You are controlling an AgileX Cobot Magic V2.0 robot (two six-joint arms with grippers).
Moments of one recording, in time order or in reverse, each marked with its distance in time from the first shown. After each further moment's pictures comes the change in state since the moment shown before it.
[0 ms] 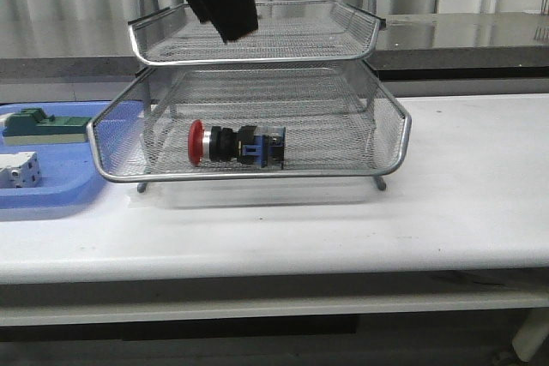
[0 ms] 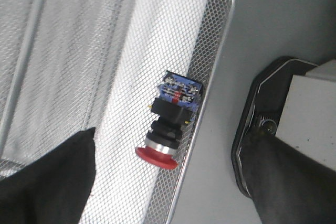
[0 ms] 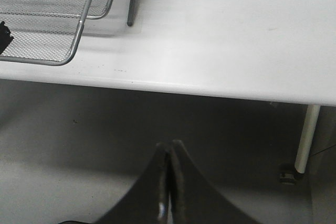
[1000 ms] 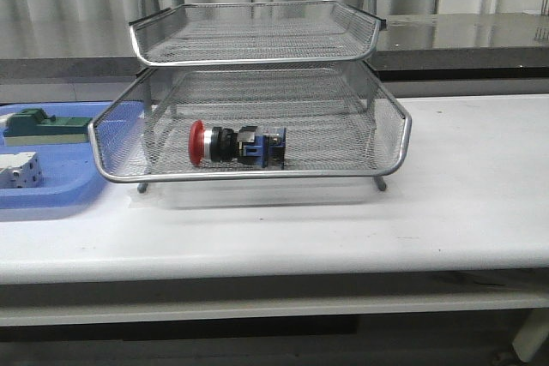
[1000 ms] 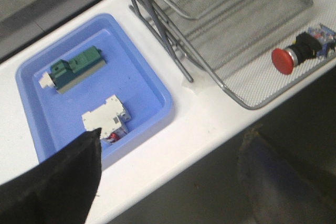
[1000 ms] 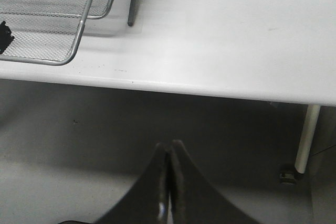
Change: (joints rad) left arm 0.507 -0.992 0.766 -0.040 -0.319 -0.107; right arm 0.000 0.000 0.000 0.000 0.000 0.000
